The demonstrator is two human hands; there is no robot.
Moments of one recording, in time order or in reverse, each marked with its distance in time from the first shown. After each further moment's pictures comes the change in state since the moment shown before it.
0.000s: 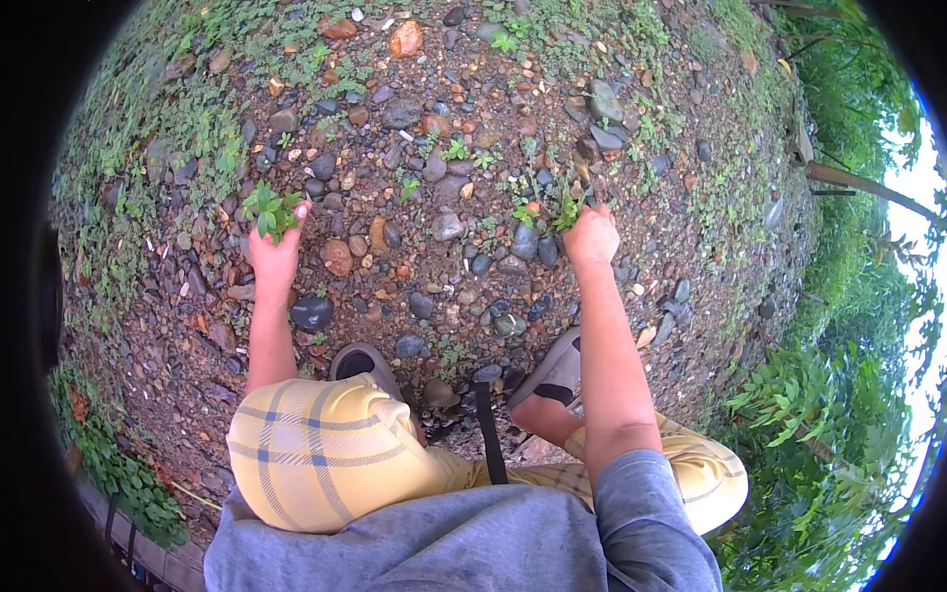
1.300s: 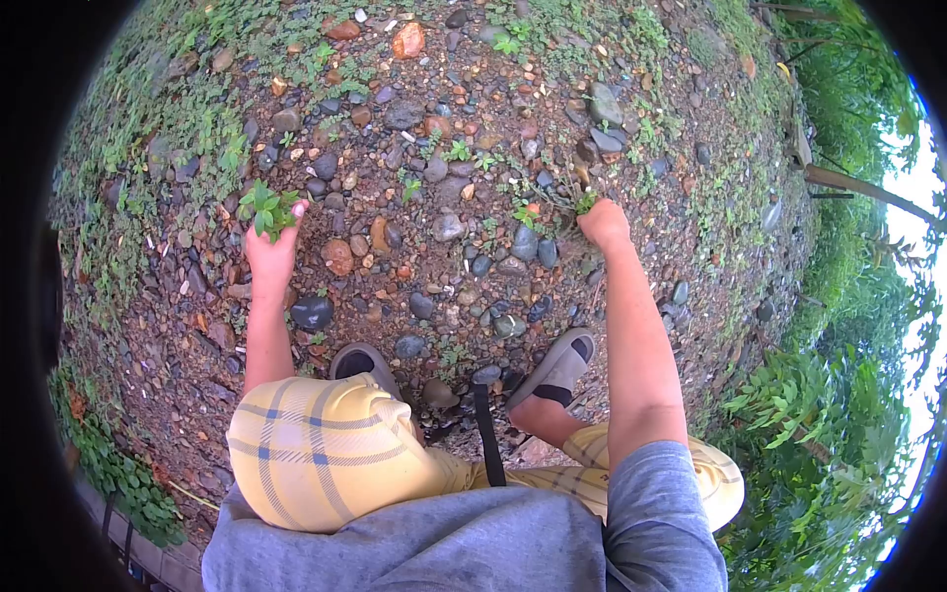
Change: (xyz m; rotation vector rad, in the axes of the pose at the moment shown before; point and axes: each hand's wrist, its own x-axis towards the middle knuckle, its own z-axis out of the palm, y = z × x) left_hand 0.001 0.007 -0.006 0.029 0.024 -0.014; right_hand 0.046 0.028 -0.007 0.157 -0.236 0.032
